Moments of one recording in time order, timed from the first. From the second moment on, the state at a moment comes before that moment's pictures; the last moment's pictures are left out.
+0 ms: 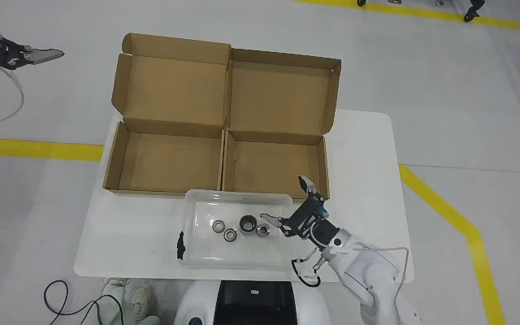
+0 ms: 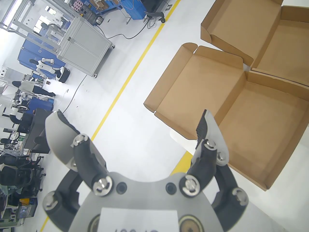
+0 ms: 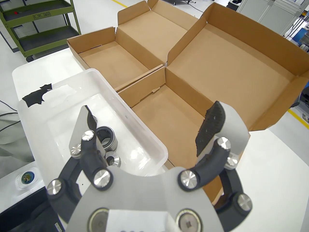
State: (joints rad) left arm 0.56 -0.16 -1.11 -1.50 0.89 -0.82 -0.11; right arm -1.72 -1.35 1.24 -2.06 -1.59 -0.48 0.12
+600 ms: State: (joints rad) left arm 0.56 -0.16 -1.11 -1.50 0.89 -0.82 -0.11; right arm -1.71 -1.35 1.23 -2.06 -1.59 -0.50 0.13
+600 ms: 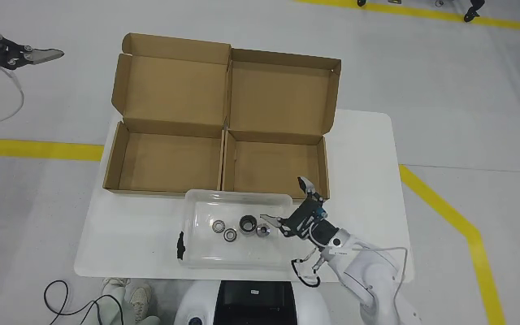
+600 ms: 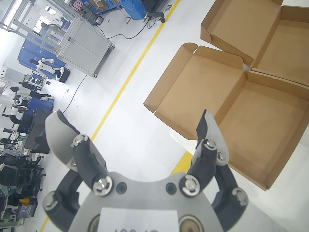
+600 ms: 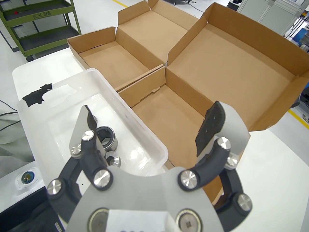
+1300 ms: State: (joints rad) left arm 0.56 -0.16 -1.11 -1.50 0.89 -0.82 -0.11; right arm -1.42 -1.36 1.00 -1.95 -1.38 -0.63 0.74
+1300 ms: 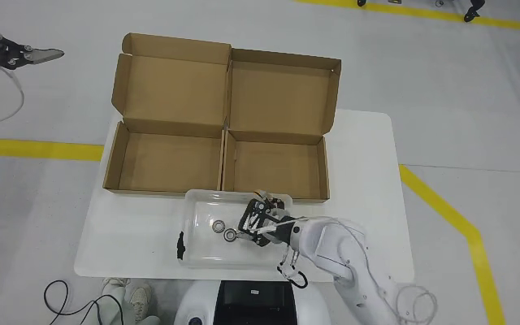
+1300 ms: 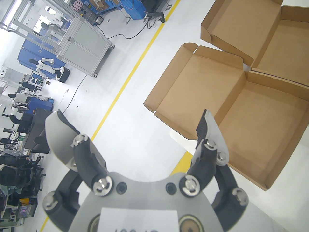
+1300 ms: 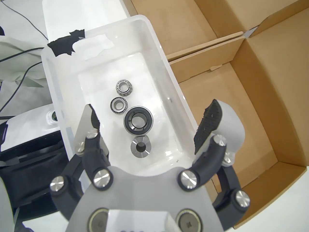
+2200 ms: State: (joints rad) left arm 0.56 -0.16 -1.11 -1.50 0.89 -0.82 -0.11; right arm -1.33 -1.36 0.89 -1.80 -1.32 -0.55 0.90
